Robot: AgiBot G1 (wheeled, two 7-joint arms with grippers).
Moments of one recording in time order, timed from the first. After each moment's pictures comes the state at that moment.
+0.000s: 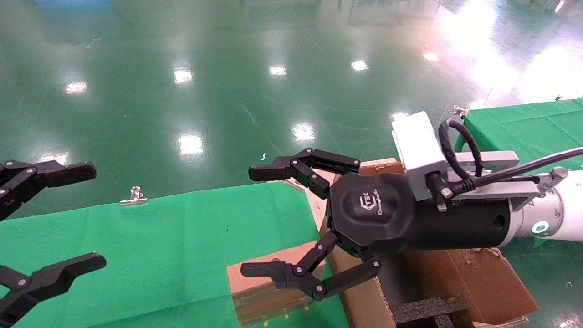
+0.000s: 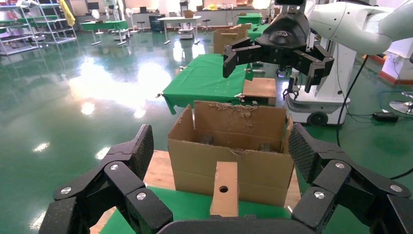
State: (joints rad) left arm -1.07 0.57 0.36 -1.23 0.64 1.44 -0.13; right arm 1.07 -0.61 -0.28 1.28 -0.73 -1.49 0.19
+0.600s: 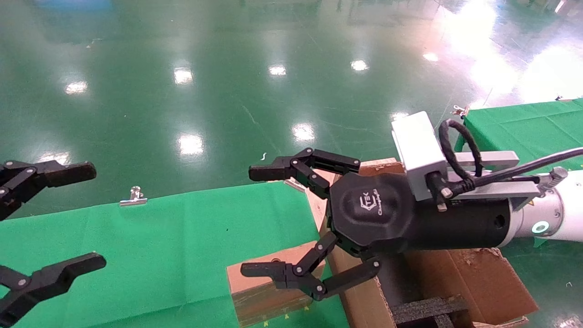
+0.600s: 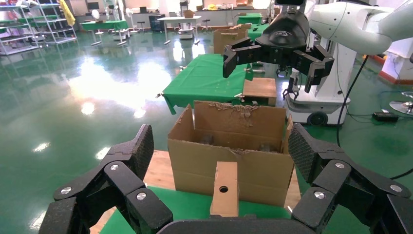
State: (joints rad) left arm -1.07 0.57 0.36 -1.23 0.64 1.44 -0.13; right arm 1.07 -0.61 -0.28 1.28 -0.73 -1.49 0.19
